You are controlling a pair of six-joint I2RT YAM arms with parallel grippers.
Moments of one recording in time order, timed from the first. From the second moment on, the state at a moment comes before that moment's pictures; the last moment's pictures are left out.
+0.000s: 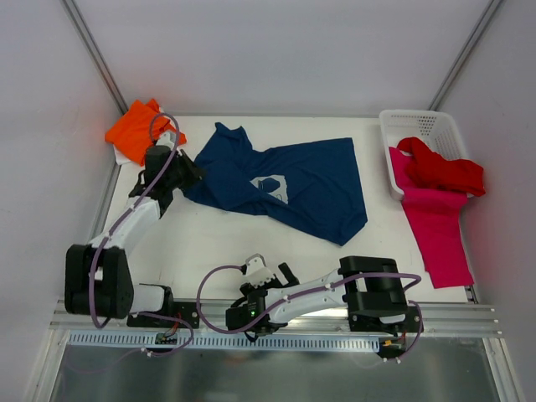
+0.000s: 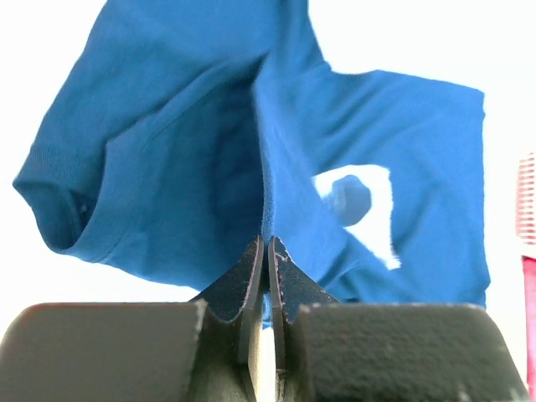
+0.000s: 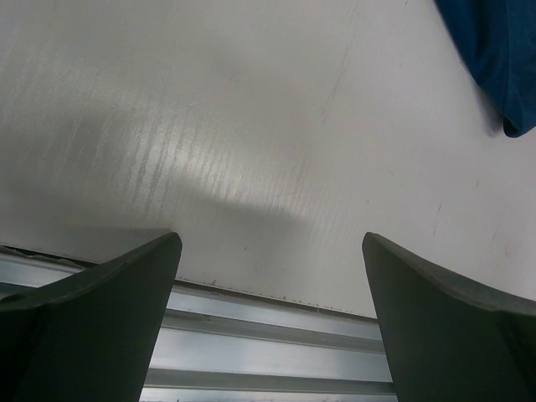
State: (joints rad) left arm -0.09 1.36 0.81 0.00 0.20 -0.56; right arm 1.68 1.93 1.22 -1.06 0.84 1.18
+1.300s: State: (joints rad) left arm -0.13 0.29 0.41 -0.73 0.23 -0.91; right arm 1.71 1.90 1.16 -1.05 0.87 1.27
